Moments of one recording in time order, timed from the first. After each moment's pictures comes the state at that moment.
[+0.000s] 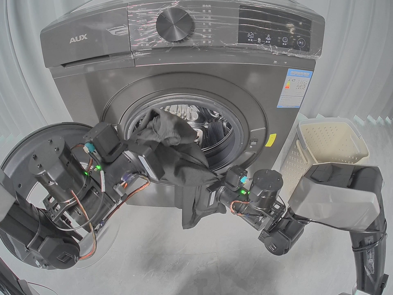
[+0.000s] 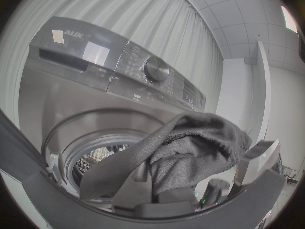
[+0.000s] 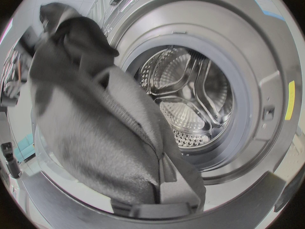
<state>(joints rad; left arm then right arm) -0.64 1.74 -0.53 -1.49 0.06 -0.13 0.69 2.40 -0.93 -1.54 0.01 0.08</state>
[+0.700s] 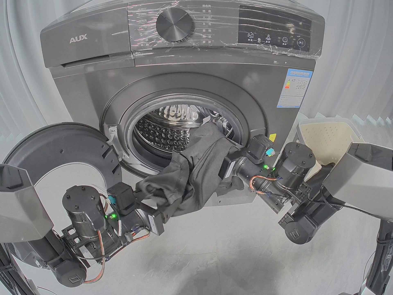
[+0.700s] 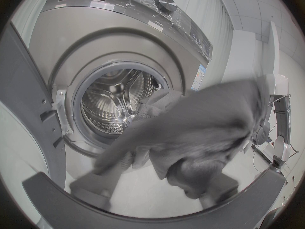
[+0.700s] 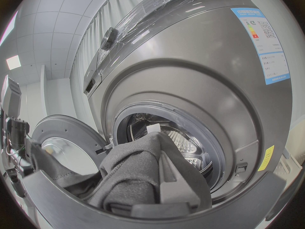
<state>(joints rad) -0.62 1.91 -0.28 -1.54 0.03 -0.13 0.66 2.18 -0.87 -1.54 -0.03 0.10</state>
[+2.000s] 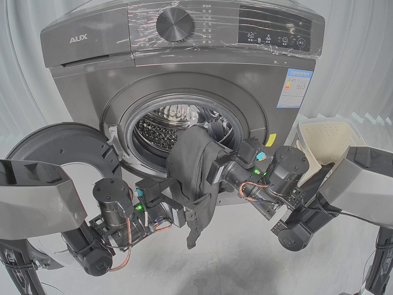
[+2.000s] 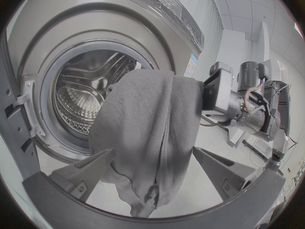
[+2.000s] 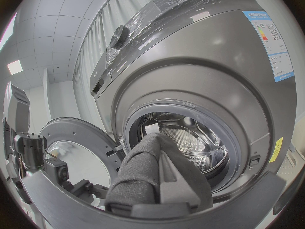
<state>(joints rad) -0.62 2.08 -0.47 -1.54 -0.10 -0.11 0.73 2.18 -0.89 -1.52 -0.06 0.12</state>
